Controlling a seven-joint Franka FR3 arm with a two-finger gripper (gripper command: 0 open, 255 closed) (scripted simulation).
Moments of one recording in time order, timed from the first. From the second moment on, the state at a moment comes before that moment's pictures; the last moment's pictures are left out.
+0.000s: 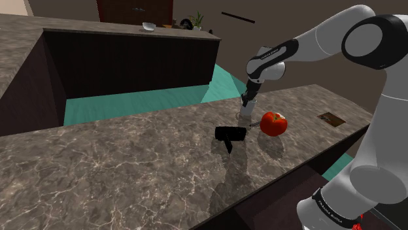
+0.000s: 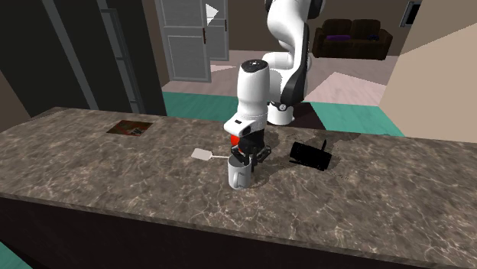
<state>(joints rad) -0.07 0.33 -0.26 -2.02 0.14 2.38 -0.44</state>
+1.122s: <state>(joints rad) -0.06 0.23 -0.28 -1.96 0.09 2.22 -0.40</state>
